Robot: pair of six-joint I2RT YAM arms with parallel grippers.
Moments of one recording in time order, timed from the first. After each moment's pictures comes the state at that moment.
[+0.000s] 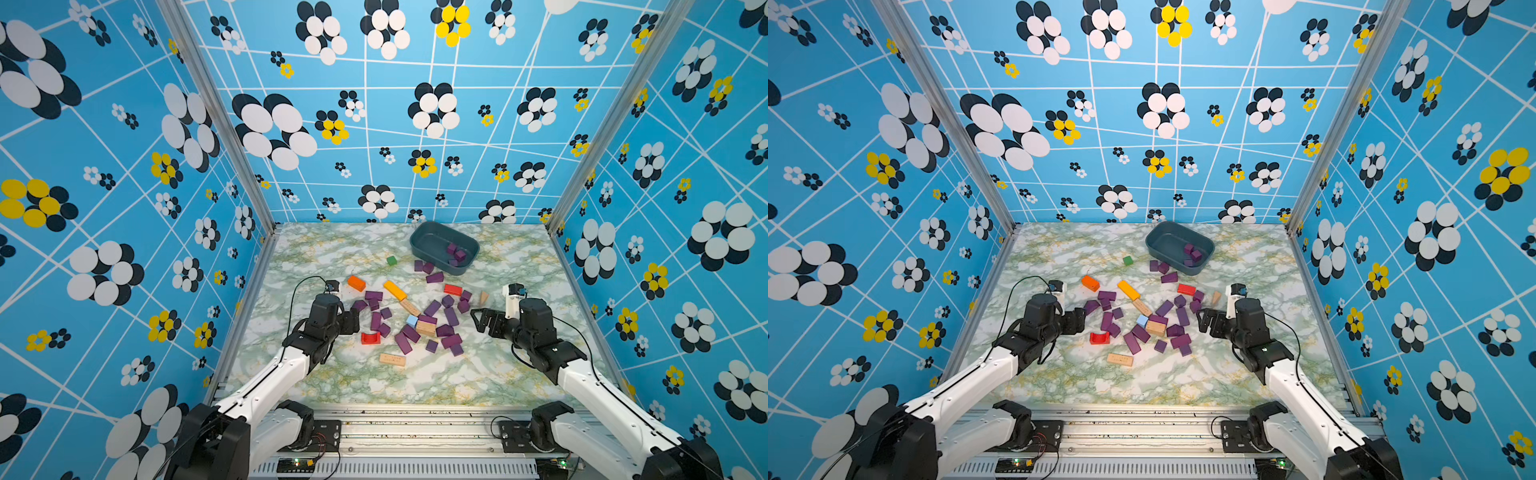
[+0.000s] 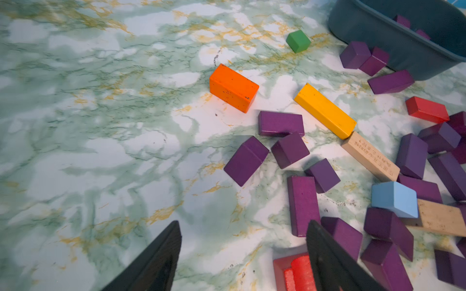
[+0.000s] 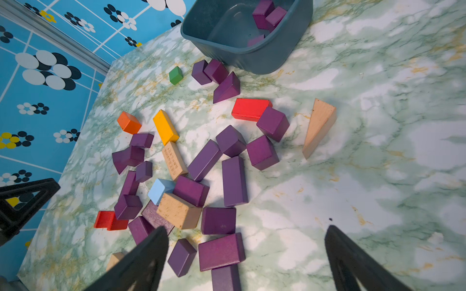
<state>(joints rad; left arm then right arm) -0.32 1.11 0.50 -0.10 -0.03 -0.27 0.28 0.92 0.45 -0.15 -0.14 0.45</state>
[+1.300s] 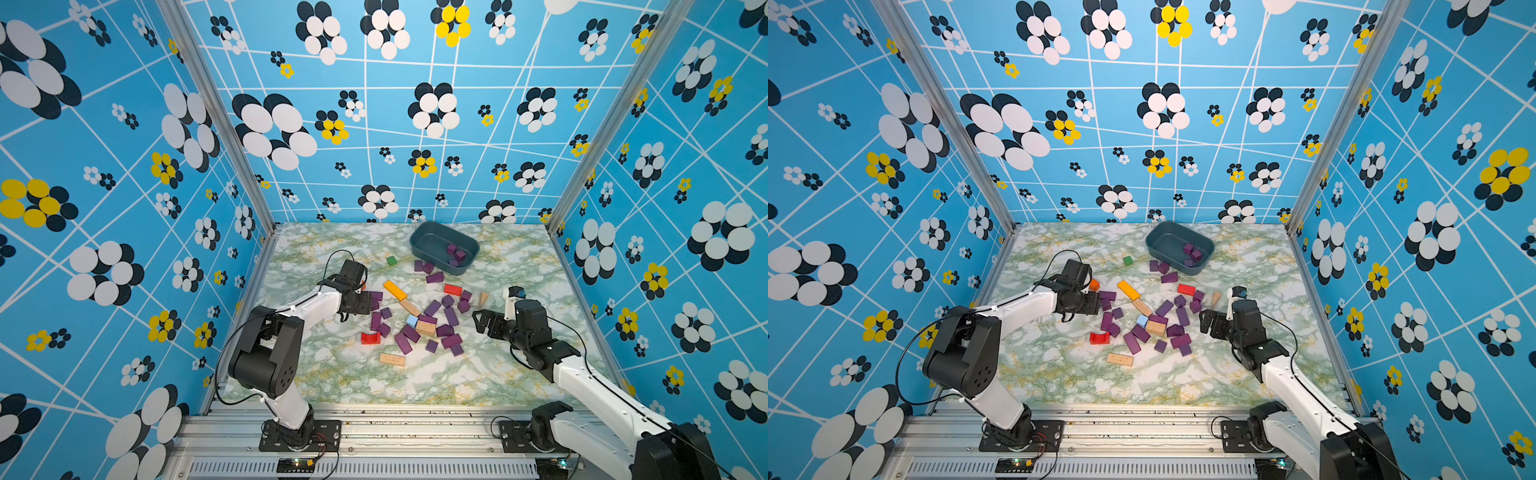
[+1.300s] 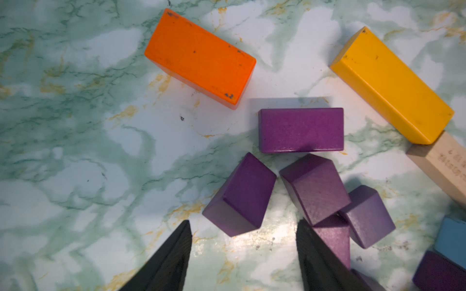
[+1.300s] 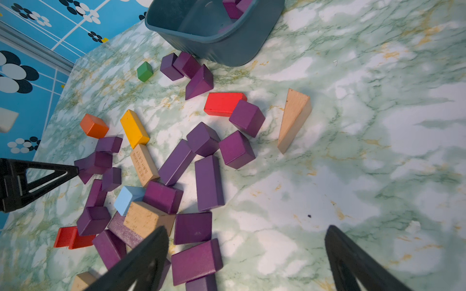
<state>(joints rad) -0.34 1.69 1.01 -0.45 -0.04 -0.22 0.28 0.99 0.43 -0.11 -0.06 0.45</state>
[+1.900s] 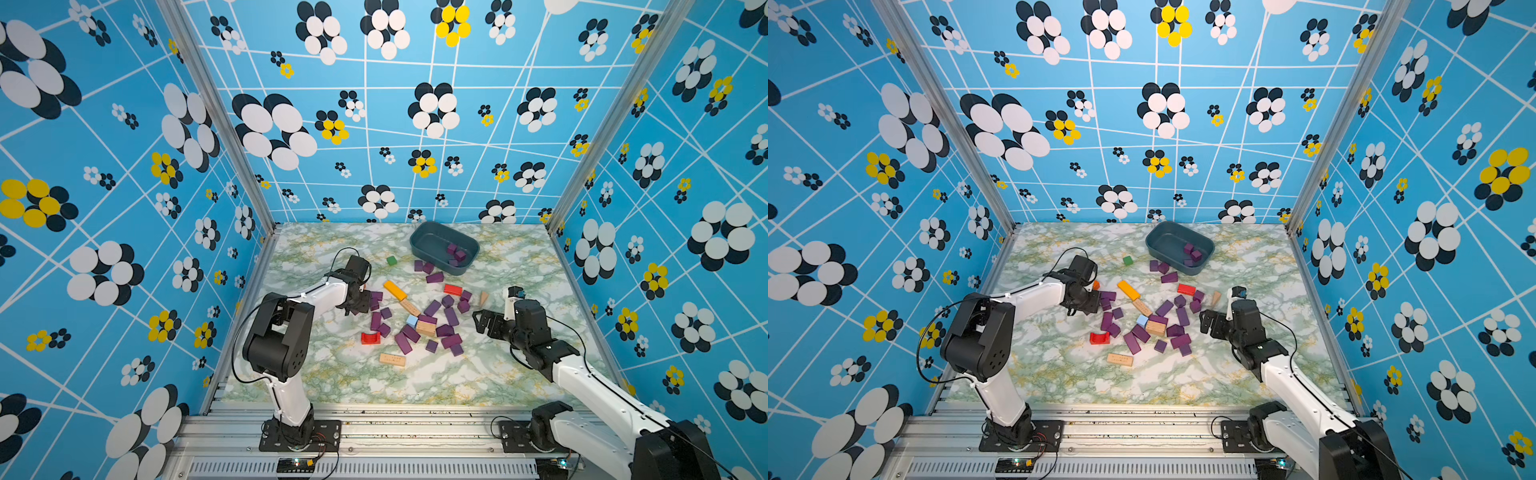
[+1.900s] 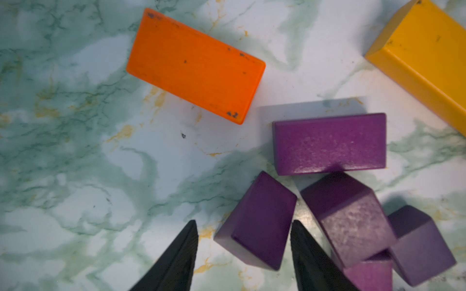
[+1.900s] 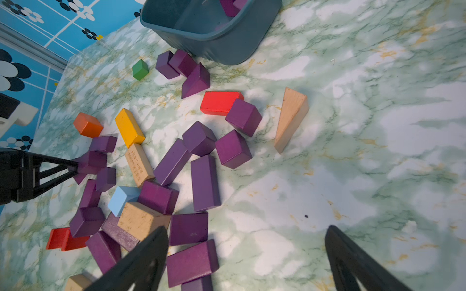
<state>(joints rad) -0.34 1.81 1.12 -0.53 -0.08 -0.14 0.28 1.00 0.43 -0.11 -0.06 0.44</state>
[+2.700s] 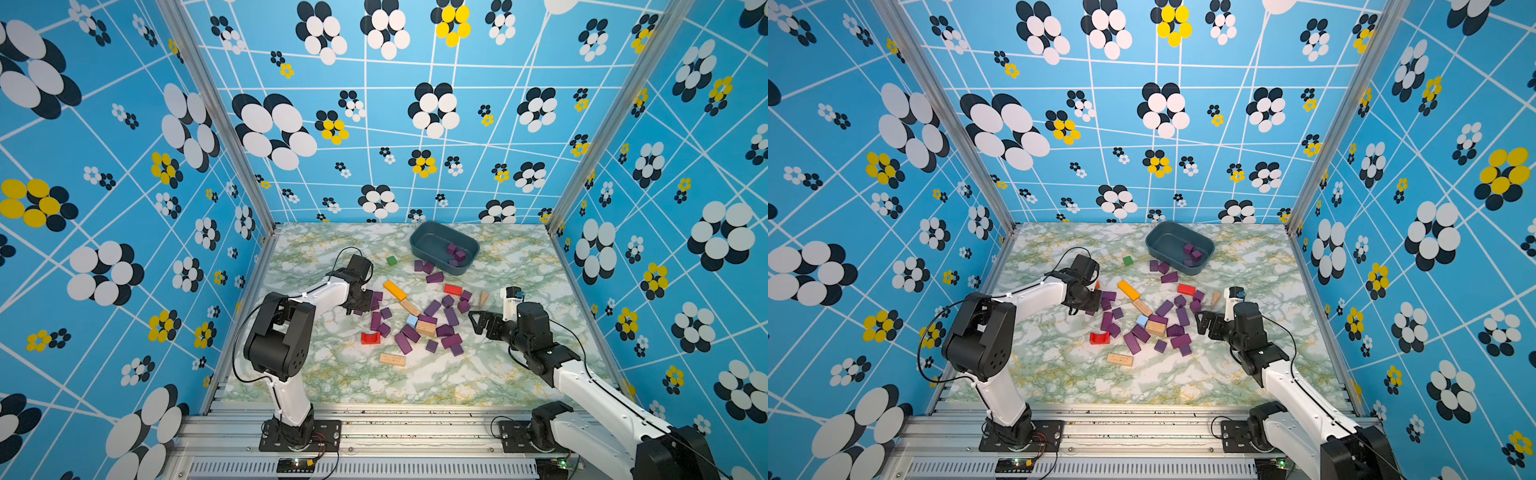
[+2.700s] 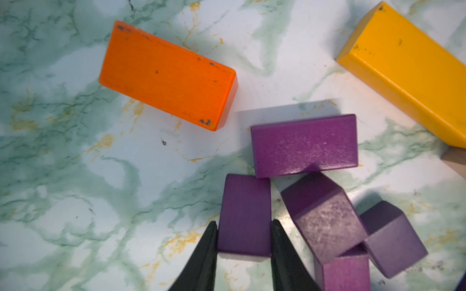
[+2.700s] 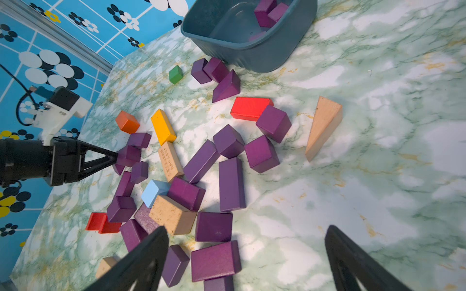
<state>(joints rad) -0.35 1.80 1.12 -0.51 -0.05 -0.14 0.28 0.96 0.37 0.02 -0.17 0.44</state>
